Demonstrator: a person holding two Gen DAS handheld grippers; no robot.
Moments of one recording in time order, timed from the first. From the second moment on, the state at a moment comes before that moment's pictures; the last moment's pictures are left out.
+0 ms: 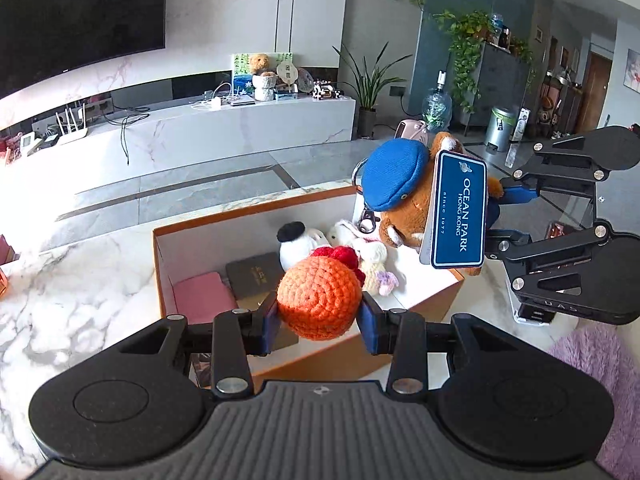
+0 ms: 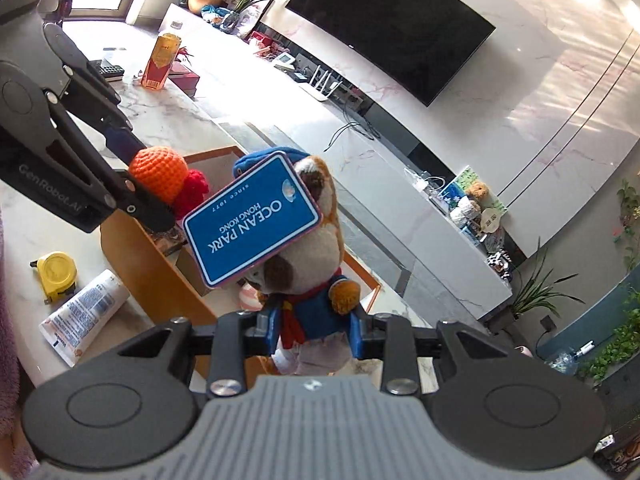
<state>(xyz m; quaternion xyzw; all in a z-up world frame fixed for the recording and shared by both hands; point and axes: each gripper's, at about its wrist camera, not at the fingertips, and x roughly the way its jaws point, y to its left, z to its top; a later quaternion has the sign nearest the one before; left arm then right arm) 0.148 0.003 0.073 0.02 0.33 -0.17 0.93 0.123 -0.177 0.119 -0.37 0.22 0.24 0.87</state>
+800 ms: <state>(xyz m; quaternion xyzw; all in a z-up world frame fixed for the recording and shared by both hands) 0.267 0.023 -0.001 -0.06 0.45 -0.23 0.86 0.314 -0.128 0.031 -0.40 0.55 0.39 0.62</state>
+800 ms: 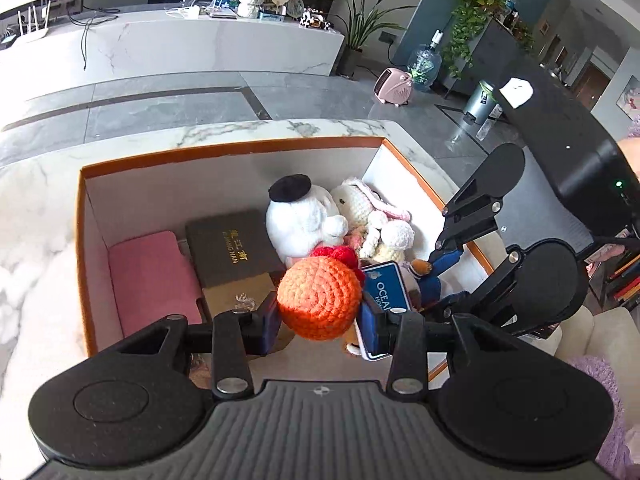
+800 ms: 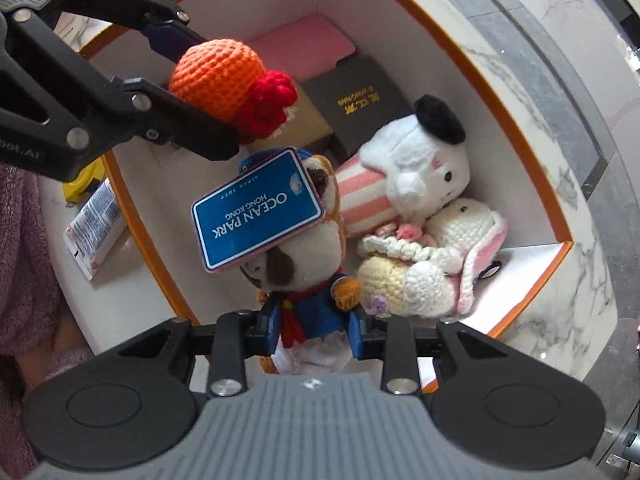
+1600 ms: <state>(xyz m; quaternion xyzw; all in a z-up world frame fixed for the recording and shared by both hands) 0.292 -0.007 -0.045 -0.06 0.55 -0.24 0.80 0.333 -0.129 0.012 -0.42 0.58 0.37 0.59</state>
